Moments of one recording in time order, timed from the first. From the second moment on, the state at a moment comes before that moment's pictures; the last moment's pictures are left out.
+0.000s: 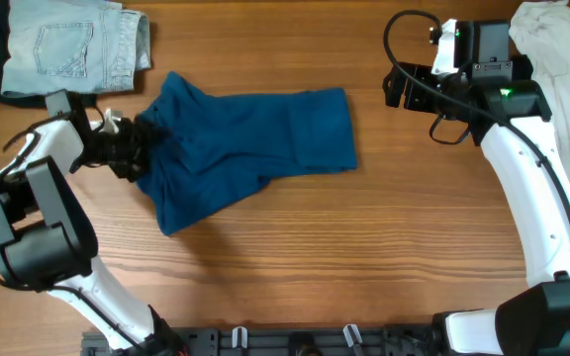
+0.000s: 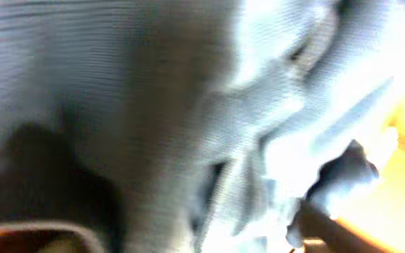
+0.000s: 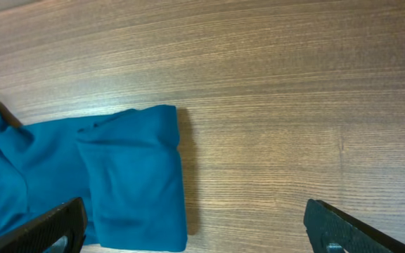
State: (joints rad) left arm 0.35 2.01 1.23 -0.68 0.69 -0.43; right arm 0.08 1.57 1.42 -0.77 -0.13 0.21
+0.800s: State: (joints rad) left arm 0.06 1.98 1.25 -0.55 0.28 -0.55; right arm 0.08 1.57 1.42 -0.77 -0.13 0.21
